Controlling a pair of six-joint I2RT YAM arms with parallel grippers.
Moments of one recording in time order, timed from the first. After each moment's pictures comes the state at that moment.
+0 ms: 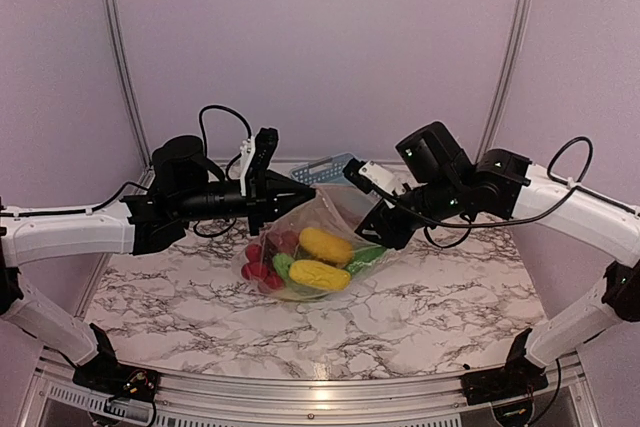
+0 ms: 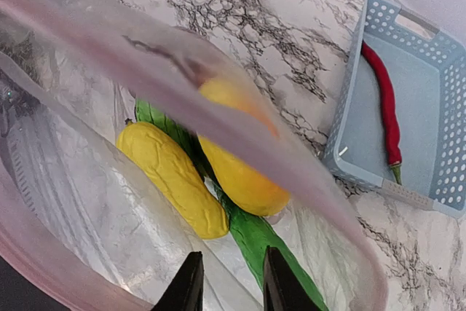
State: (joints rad) left arm -0.86 1.39 0.95 0.45 0.56 0.02; right arm 0.91 1.38 1.32 -0.74 -0.12 0.00
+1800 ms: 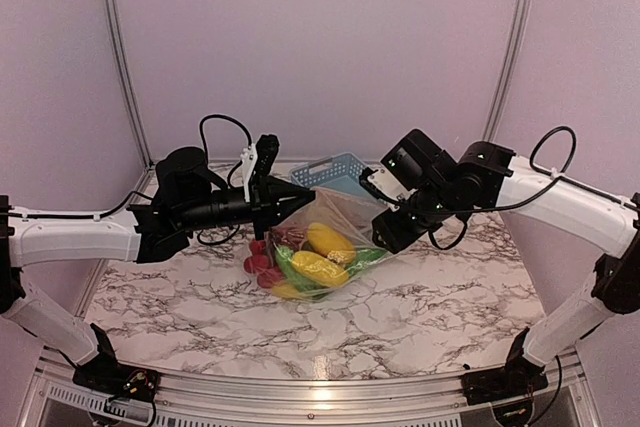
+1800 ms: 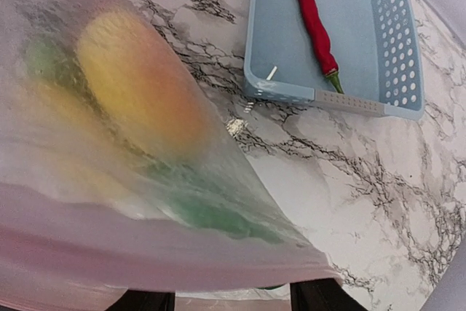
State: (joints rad) left arm -0.87 1.41 0.89 0.54 0.45 -0.02; right arm 0.91 1.46 1.39 -0.97 0.16 0.18
